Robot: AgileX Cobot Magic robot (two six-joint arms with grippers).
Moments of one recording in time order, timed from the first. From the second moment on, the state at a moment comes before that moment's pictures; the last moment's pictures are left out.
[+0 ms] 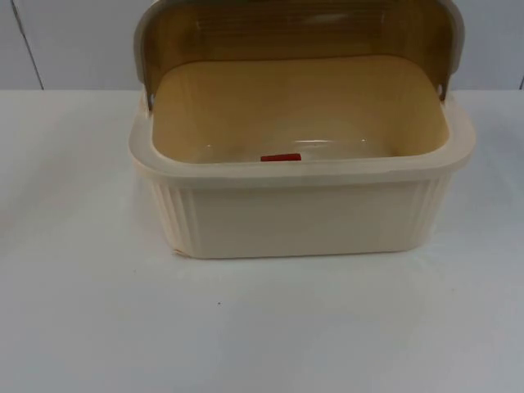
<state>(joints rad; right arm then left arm) -0.13 1.10 -0.90 -0.02 0.14 0.01 -0.44 1.94 -1.89 -0.16 0.46 1.14</state>
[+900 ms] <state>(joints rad) -0.10 1.10 -0.90 -0.02 0.14 0.01 -0.44 2.02 -1.89 -0.40 0.72 1.21</state>
